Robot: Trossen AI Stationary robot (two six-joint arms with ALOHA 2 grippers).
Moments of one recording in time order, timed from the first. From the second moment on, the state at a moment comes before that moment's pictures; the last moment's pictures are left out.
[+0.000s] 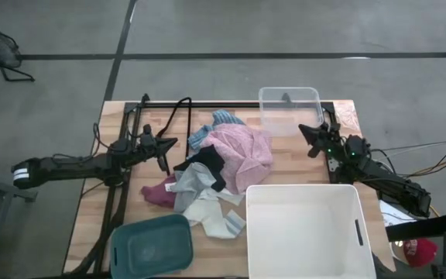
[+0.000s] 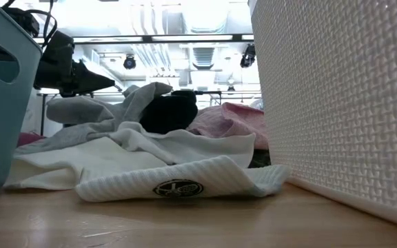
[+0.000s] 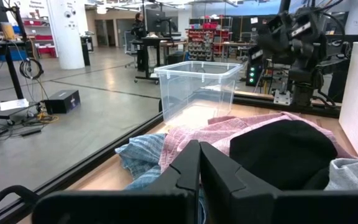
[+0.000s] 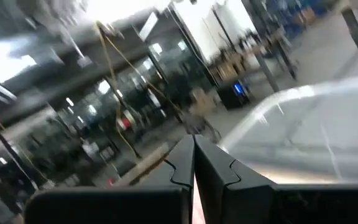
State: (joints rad) left arm 0.29 0.50 0.01 0.54 -0.17 0.00; right arm -0.54 0.05 0.01 0.25 0.07 0.57
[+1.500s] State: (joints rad) left arm 0.29 0.50 0.01 0.54 -0.17 0.00; right arm -0.19 1.44 1.23 -0.25 -0.10 0.17
